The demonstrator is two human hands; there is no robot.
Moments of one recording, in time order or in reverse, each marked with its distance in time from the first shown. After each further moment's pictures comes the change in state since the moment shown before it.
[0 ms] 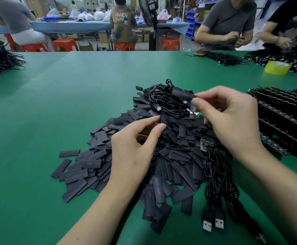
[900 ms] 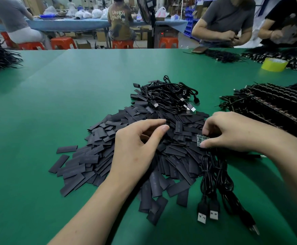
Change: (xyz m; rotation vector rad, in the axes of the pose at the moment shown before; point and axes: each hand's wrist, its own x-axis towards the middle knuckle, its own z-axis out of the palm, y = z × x) left_hand -0.005 0.006 0.001 0.058 -0.124 0.006; right_hand 0.010 0.017 -0.034 -0.741 -0.903 0.252
